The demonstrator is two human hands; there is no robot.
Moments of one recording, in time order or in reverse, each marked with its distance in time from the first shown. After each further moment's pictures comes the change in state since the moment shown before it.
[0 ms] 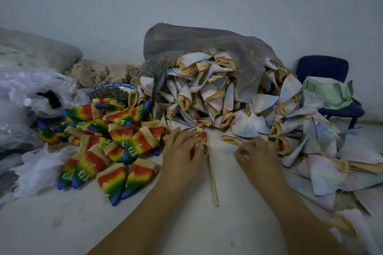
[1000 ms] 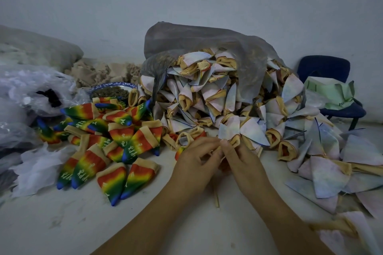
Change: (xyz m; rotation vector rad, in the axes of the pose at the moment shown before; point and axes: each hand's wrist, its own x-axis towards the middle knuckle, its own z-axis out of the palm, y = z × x) left_hand -0.010 0.032 -0.003 -0.388 -0.140 0.080; right_hand -0.025 -0.045 -0.012 1.077 -0.050 -0.057
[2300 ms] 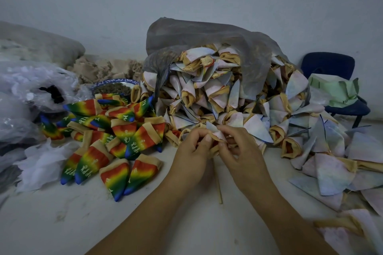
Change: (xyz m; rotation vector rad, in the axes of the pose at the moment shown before) left_hand 0.004 0.004 -0.005 -0.332 0.088 -0.289; right_hand 0.005 -0.006 0.009 -0.310 0.104 -0.335
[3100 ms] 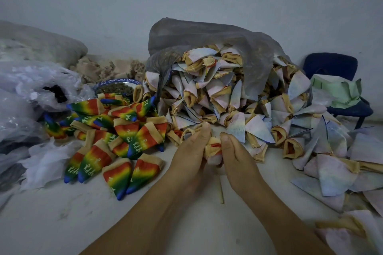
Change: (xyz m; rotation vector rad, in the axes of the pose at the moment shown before) left_hand 0.002 0.003 0.000 -0.524 -0.044 -0.234; right_hand -0.005 -0.011 0.011 0.246 -0.135 0.378
